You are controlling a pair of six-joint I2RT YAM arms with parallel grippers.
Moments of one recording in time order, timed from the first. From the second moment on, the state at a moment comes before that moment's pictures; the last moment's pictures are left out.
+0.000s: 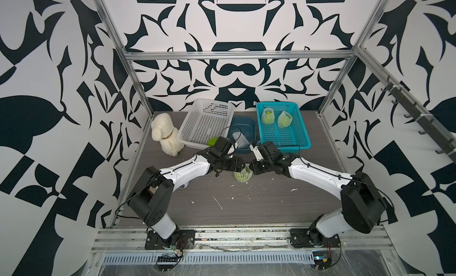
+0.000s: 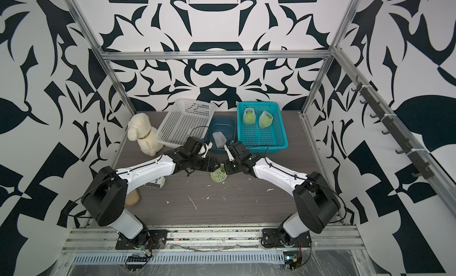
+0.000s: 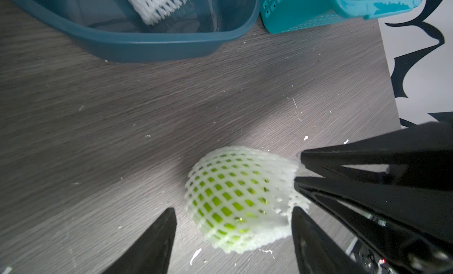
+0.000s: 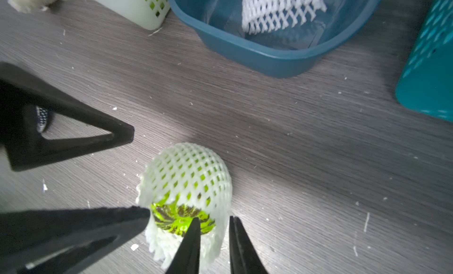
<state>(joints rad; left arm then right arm) -0.70 1.62 1.05 -0.32 0.29 -0.46 0.65 1.50 0.95 -0.39 -0.12 0.37</state>
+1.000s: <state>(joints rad) -0.70 1.65 1.04 -0.41 0.18 -0.43 0.62 1.52 0.90 -0.27 -0.21 0.40</state>
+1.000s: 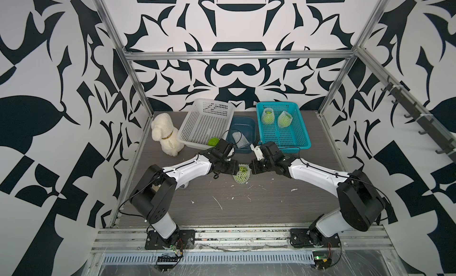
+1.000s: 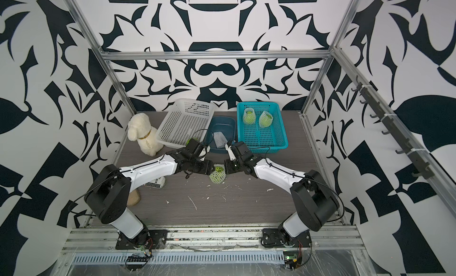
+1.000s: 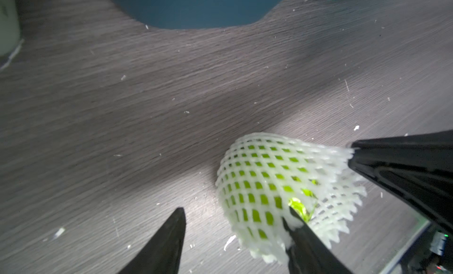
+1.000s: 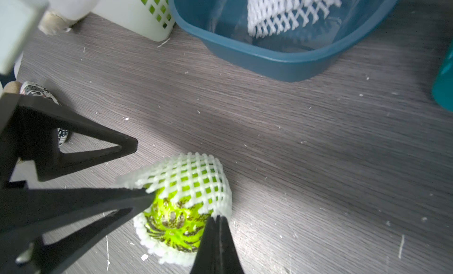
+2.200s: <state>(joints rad) -0.46 1.35 0.79 -0.24 0.33 -0.64 0.83 1.66 1.01 -0.33 0.02 0.35</state>
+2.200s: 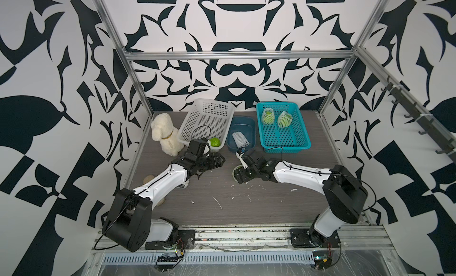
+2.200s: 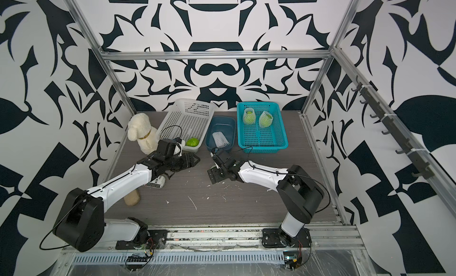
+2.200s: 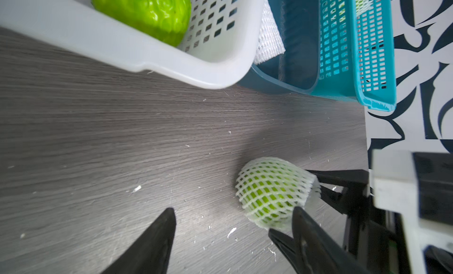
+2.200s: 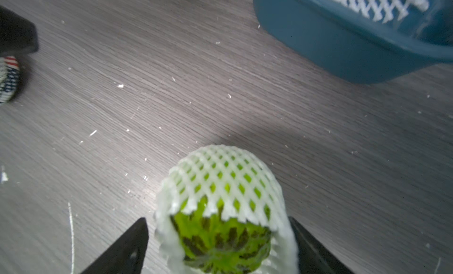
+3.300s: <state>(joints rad) -0.42 1.35 0.78 -0.22 0.37 -0.64 0.86 1.69 1.08 -0.39 0.11 0.36</state>
